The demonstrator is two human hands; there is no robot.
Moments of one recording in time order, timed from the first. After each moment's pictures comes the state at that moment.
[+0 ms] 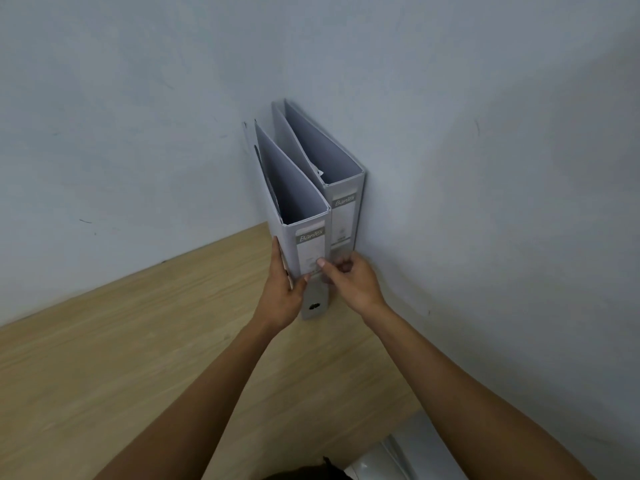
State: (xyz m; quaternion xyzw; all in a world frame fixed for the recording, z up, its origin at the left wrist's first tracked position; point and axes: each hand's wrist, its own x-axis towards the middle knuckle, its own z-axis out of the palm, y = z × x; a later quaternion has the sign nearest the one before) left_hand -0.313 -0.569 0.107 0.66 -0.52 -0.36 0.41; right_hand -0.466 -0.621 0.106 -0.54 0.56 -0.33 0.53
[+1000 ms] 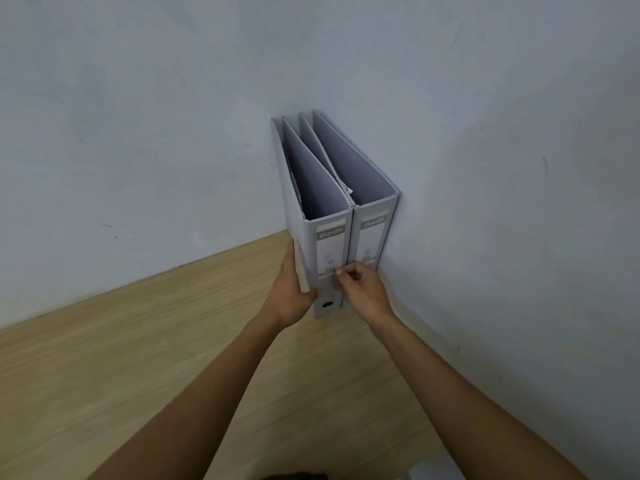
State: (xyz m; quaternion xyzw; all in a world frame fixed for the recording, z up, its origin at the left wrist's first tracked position) left_hand -0.283 -0.610 0.098 0.66 -0.55 -0.35 0.37; right_hand -0.438 -0.654 0.093 -0.54 0.55 -0.31 0.55
